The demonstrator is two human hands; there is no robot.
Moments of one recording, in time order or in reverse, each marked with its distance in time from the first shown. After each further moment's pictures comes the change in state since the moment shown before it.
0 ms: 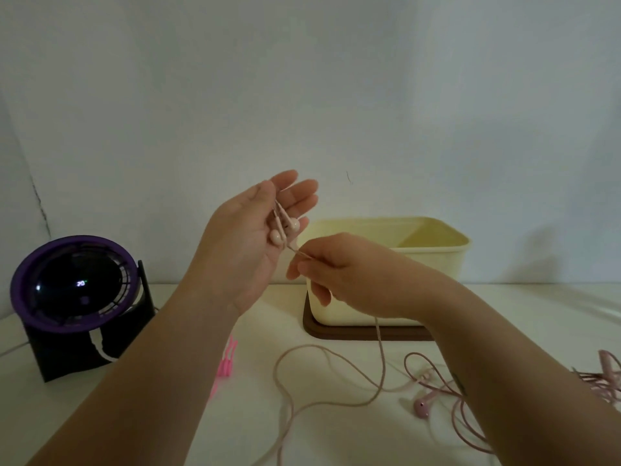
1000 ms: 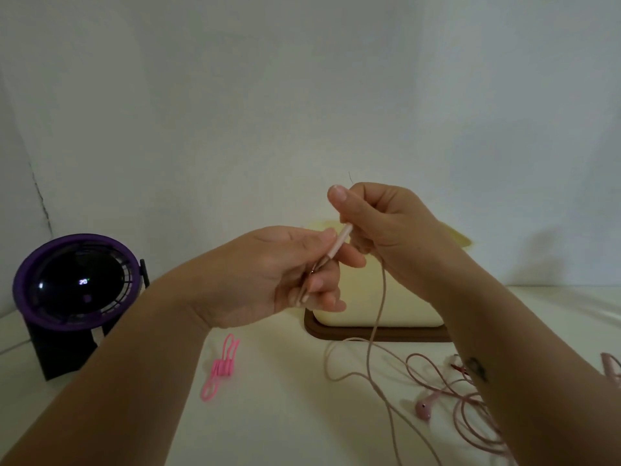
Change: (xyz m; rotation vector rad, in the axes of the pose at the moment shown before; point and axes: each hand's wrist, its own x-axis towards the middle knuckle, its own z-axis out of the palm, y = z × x) left_hand -0.016 0.010 -0.006 0.303 -0.573 -0.399; right_hand -0.006 0.002 -0.022 0.667 0.339 -0.119
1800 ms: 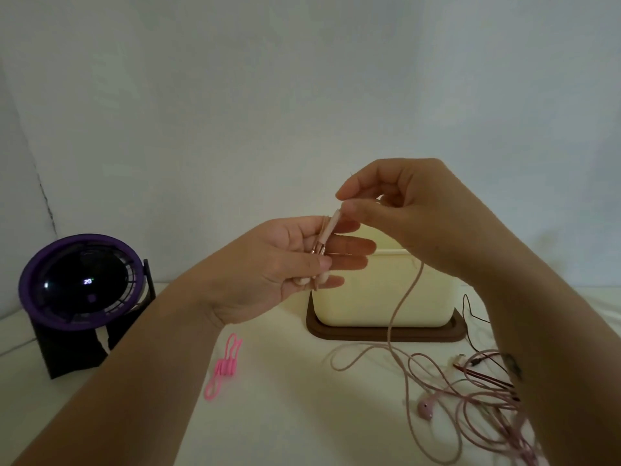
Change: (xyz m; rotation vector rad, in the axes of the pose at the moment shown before) left_hand 0.006 -0.008 -0.006 0.050 0.087 0.120; right_hand -0.008 -0.032 -0.010 -0.485 0.032 -0.072
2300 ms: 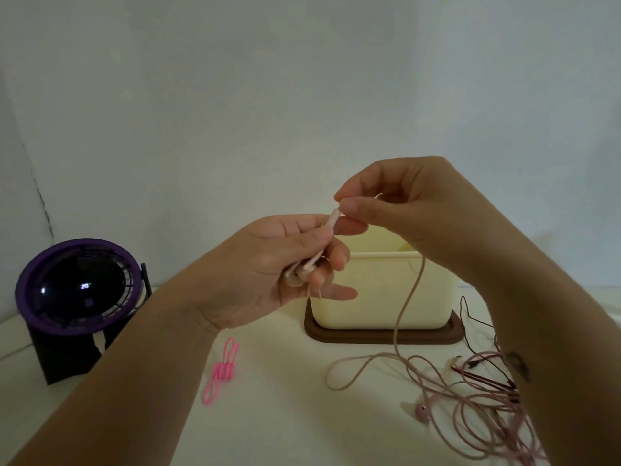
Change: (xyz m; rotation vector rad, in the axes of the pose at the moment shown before) left_hand -0.003 0.011 0.009 -0.134 -0.056 0.015; right_hand 0.001 0.003 -0.007 0.099 -0.018 -0.021
